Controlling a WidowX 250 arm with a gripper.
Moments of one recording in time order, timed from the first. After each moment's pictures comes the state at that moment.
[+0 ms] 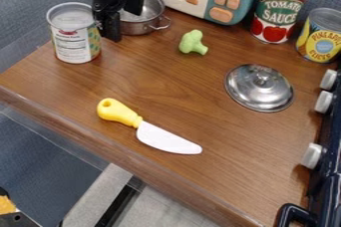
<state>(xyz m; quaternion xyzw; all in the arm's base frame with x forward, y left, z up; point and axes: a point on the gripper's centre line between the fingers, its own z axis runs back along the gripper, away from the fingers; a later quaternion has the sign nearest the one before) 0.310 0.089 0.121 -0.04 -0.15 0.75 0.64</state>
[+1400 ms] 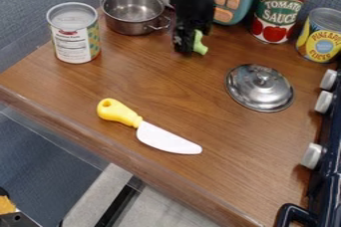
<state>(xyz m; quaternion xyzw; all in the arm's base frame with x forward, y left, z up) 0.395 0.018 0.074 -0.04 -0.11 0.72 0.68</state>
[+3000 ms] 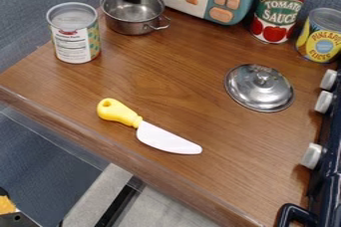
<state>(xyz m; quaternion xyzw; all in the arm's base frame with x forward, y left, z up) 0.394 0.139 0.110 -0.05 -0.14 0.82 0.56</state>
